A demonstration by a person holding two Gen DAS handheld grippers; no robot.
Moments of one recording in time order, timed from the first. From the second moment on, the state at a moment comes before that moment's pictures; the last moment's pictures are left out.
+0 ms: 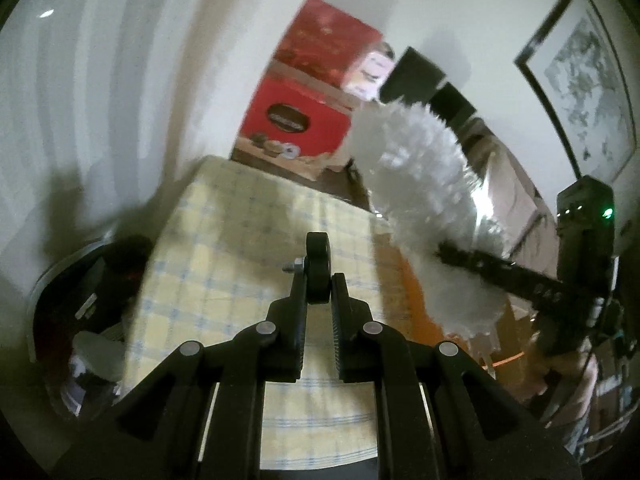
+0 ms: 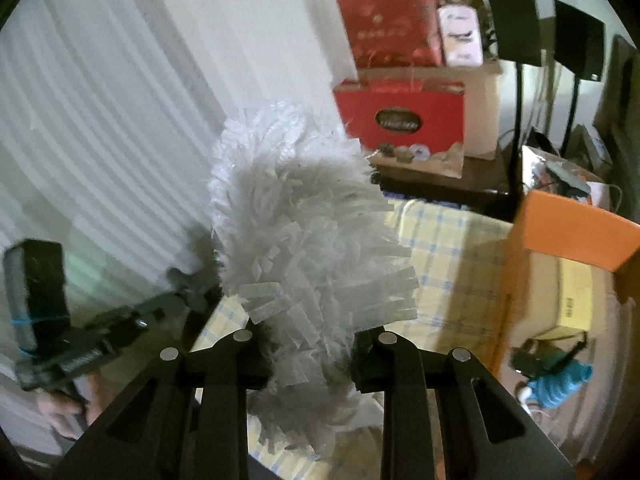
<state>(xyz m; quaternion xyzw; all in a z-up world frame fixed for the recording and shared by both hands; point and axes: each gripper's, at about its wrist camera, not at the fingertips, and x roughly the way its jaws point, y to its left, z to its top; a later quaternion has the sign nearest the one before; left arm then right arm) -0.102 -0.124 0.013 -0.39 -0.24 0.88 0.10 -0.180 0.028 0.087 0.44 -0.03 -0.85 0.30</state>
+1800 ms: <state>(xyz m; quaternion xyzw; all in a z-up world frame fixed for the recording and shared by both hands) -0.203 0.160 -0.025 -0.51 -0.05 0.82 0.24 -0.235 0.258 0.056 0.45 -0.08 -0.88 0.14</state>
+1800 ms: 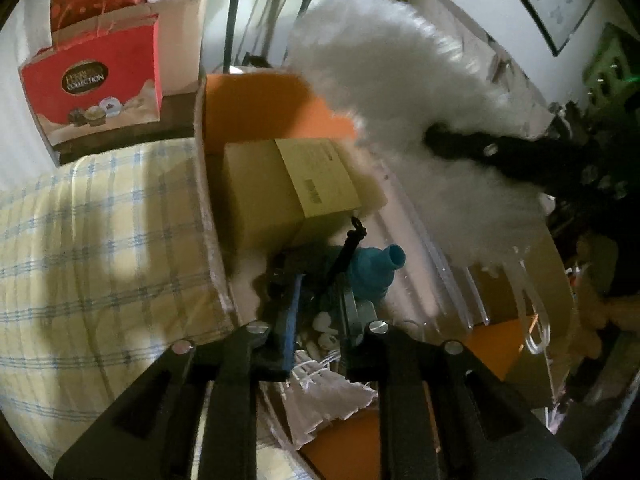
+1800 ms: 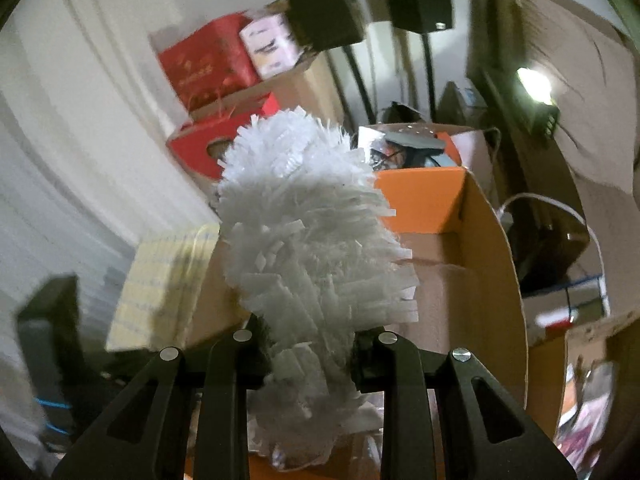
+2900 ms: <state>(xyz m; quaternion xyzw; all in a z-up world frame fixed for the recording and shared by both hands) -0.187 0.112 -0.001 -0.48 -0.08 0.84 0.23 -0.253 0.232 0.020 0.47 -0.02 -0.86 0.19</state>
